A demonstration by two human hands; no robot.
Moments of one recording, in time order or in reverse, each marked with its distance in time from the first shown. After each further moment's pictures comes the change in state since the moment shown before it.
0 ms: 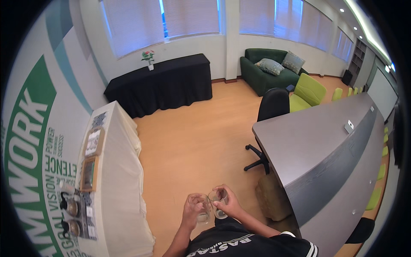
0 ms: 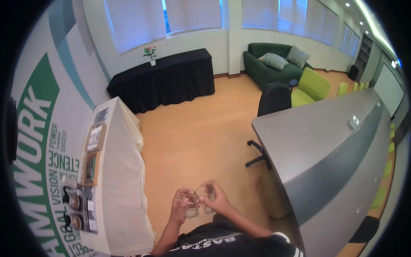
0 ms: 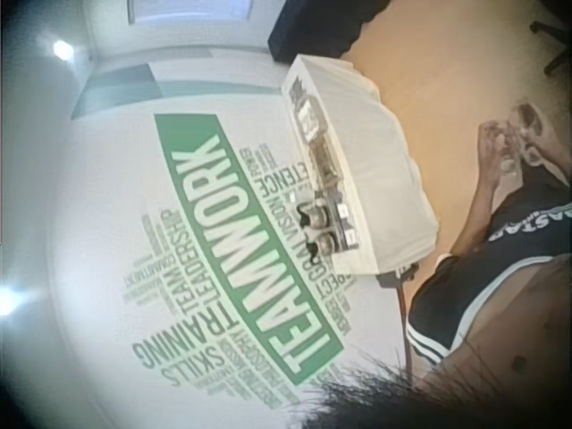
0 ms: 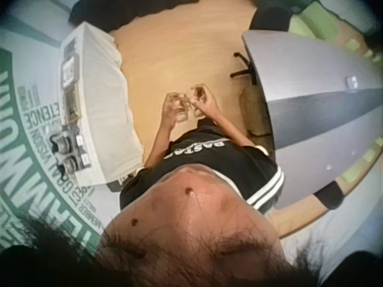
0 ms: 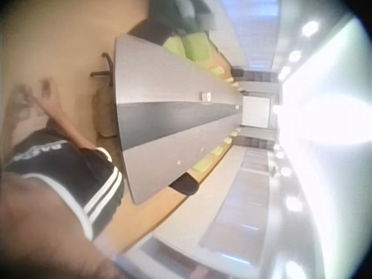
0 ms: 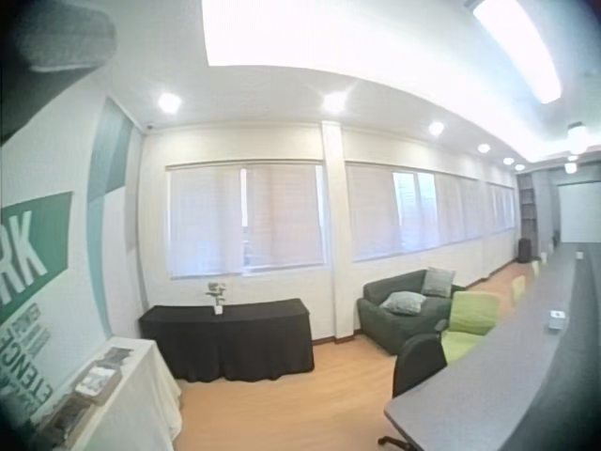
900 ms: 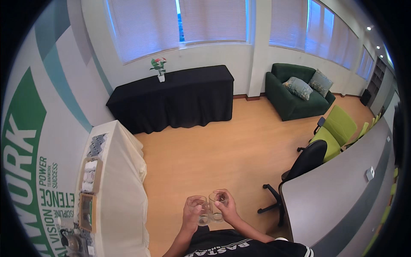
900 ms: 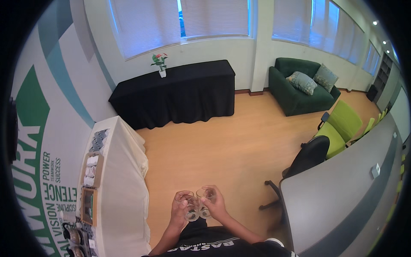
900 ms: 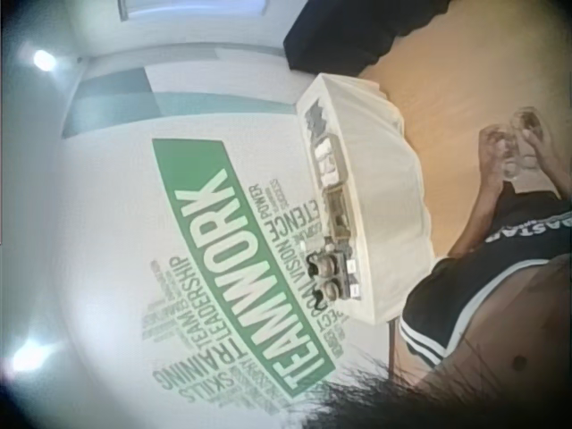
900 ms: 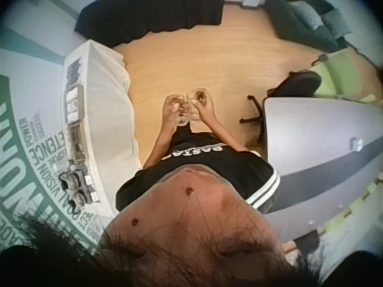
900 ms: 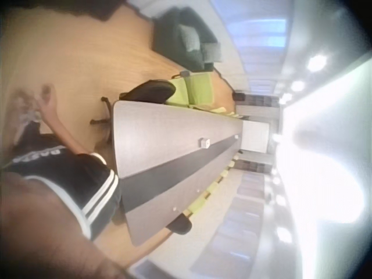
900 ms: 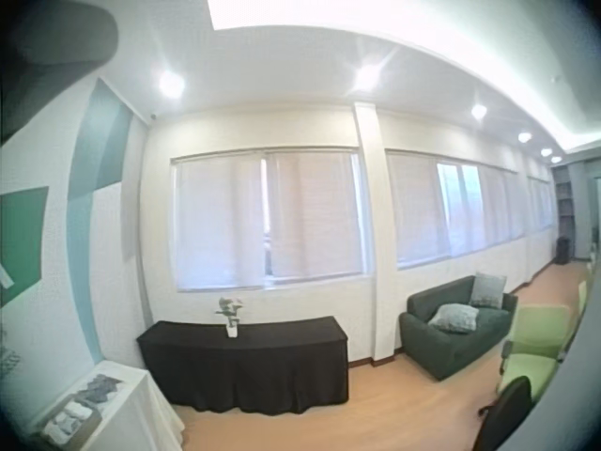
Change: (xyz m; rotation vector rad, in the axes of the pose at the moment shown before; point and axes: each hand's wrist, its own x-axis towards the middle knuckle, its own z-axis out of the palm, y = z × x) left_hand 0.411 0.095 -0.064 -0.138 0.115 0.106; right_hand 0.430 0.101 -0.023 0.260 0.076 0.030
